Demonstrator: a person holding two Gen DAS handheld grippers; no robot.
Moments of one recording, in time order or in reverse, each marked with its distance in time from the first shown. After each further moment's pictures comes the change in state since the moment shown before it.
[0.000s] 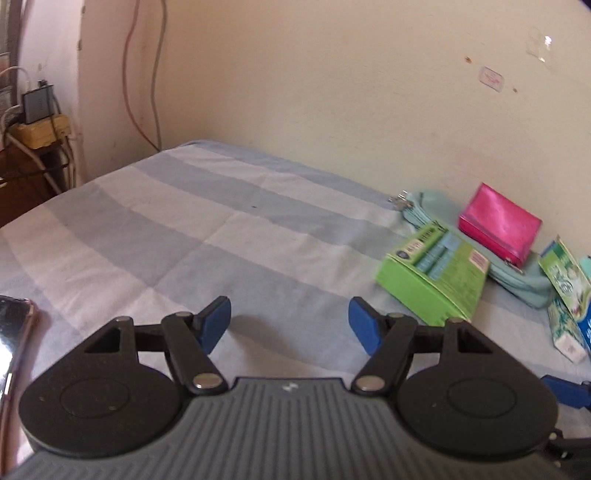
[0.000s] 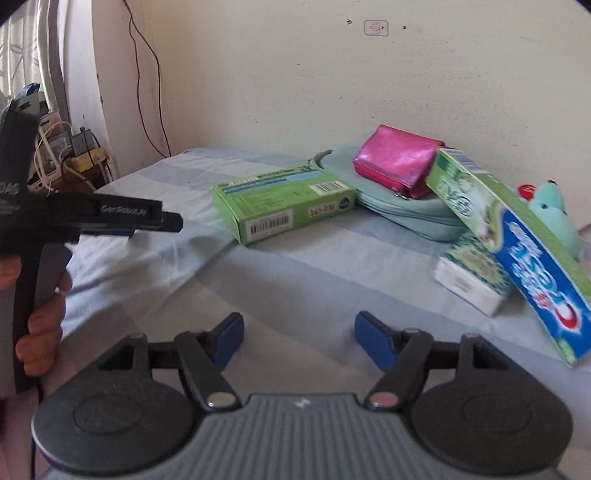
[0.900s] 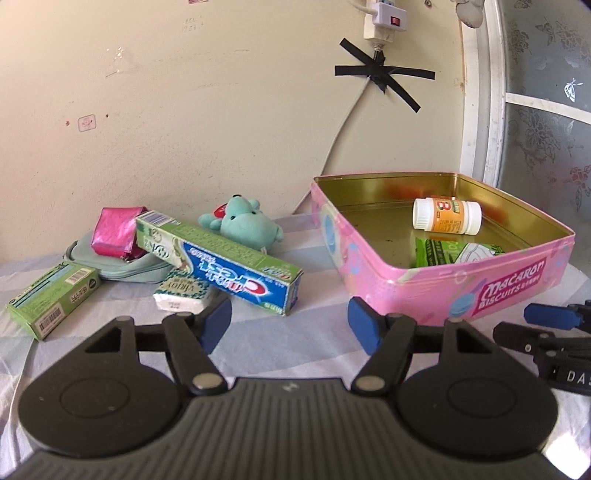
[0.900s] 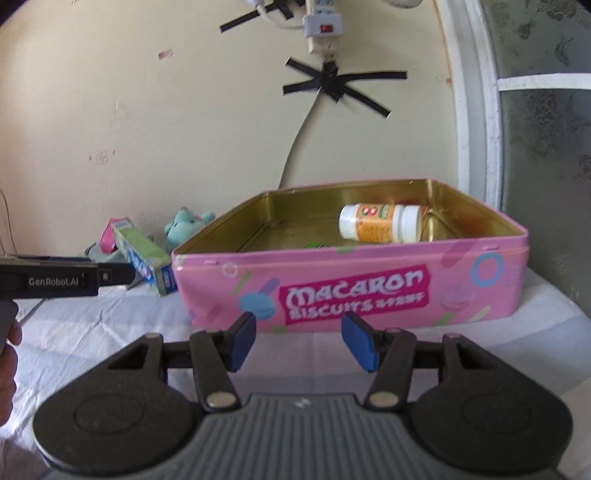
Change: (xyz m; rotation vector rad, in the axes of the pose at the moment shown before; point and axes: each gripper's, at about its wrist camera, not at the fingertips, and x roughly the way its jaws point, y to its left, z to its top) left arm -0.126 -0.280 -0.109 0.509 -0.110 -0.466; right arm -0.245 -0.203 -0.147 0.307 -0.214 -0.415
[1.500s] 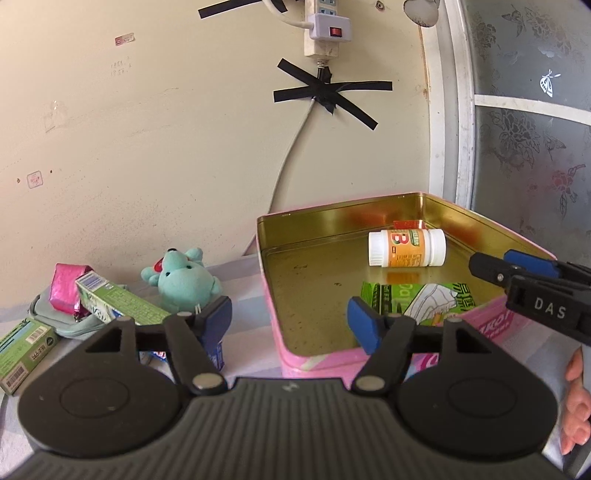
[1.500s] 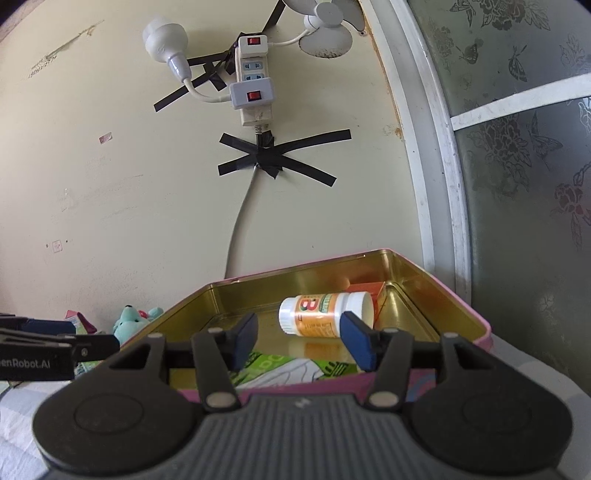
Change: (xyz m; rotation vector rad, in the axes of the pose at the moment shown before) left arm 0.016 -0.069 0.039 0.074 -0.056 -0.037; right arm 0.005 -0.065 0.032 0.117 -0.298 -0.074
